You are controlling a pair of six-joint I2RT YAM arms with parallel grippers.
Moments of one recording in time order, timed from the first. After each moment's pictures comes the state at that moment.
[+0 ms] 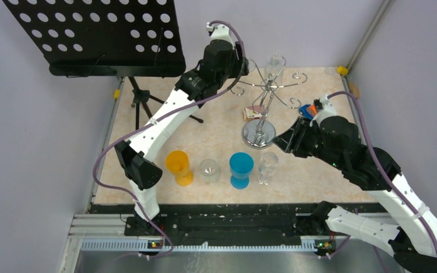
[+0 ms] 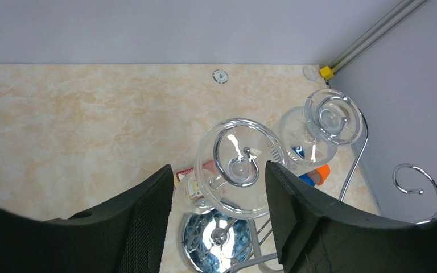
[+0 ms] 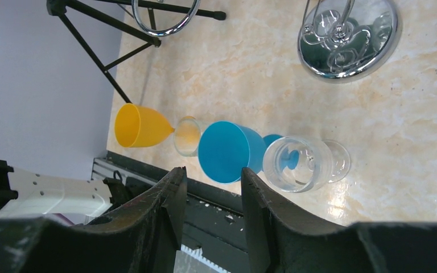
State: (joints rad) left arm -0.71 1.86 2.12 -0.53 -0.33 -0.46; right arm 0.79 0.81 1.25 -0.90 0.17 0.81
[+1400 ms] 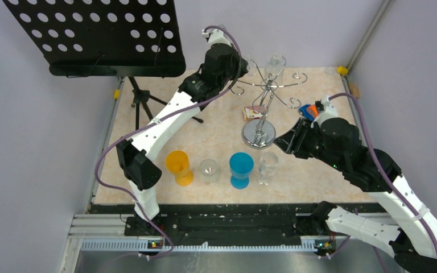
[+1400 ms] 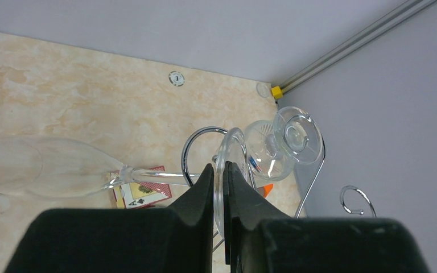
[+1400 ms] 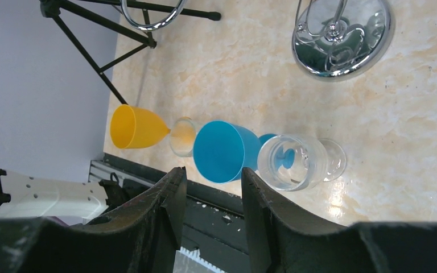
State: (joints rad) left arm -0.70 1.85 2.01 -0.37 -0.29 -0.69; right arm 0.79 0.80 1.23 -0.91 0.18 0.81
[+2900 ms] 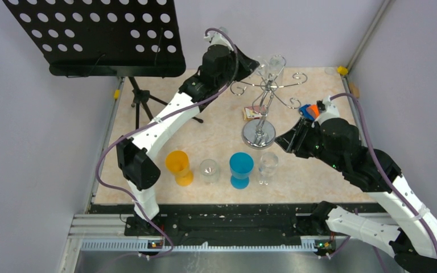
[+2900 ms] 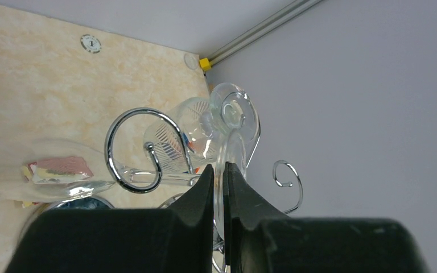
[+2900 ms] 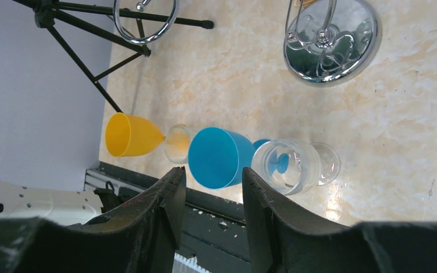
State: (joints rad) left arm -0.67 1.85 1.94 -0.21 -0.04 -0.90; right arm 0.79 0.79 1.23 -0.91 0.22 0.81
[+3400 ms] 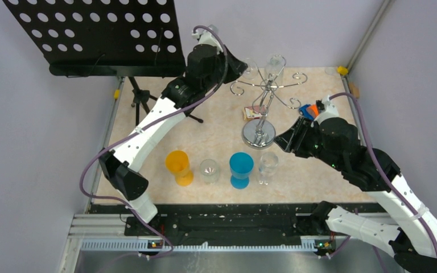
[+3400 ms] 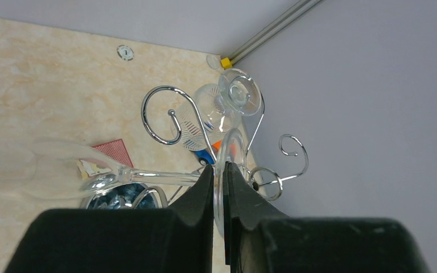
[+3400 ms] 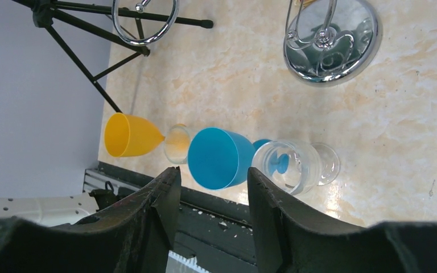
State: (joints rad) left arm -0.67 1.70 1.89 -0.35 -0.08 -0.78; right arm 0.79 0.80 1.23 -0.90 0.22 0.81
